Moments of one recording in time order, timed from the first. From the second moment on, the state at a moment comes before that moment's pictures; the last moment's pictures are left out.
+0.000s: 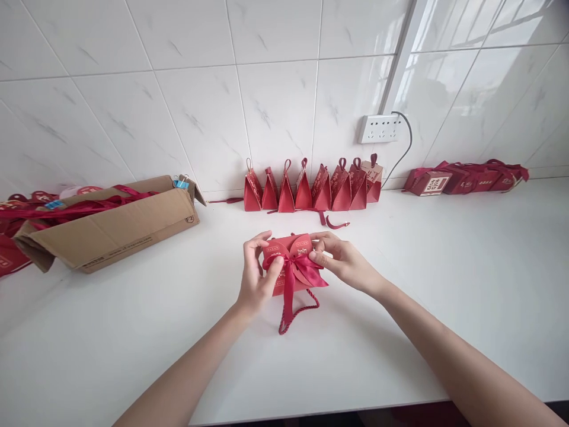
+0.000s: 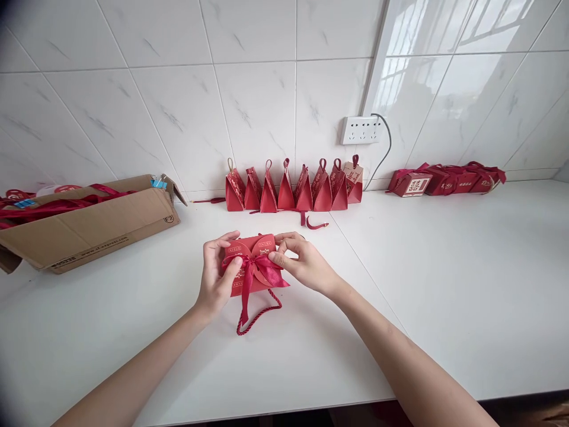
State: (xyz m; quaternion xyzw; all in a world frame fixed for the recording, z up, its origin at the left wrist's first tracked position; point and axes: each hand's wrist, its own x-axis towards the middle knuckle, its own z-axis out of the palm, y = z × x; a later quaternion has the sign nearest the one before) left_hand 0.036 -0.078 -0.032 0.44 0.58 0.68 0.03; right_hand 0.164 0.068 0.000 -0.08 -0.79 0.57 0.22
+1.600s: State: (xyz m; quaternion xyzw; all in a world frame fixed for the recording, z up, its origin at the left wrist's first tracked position) left_hand 0.038 -0.077 -0.009 0.35 0.64 0.66 0.19; right_hand 0.156 0.064 -0.019 -0.04 -0.73 0.68 0.02
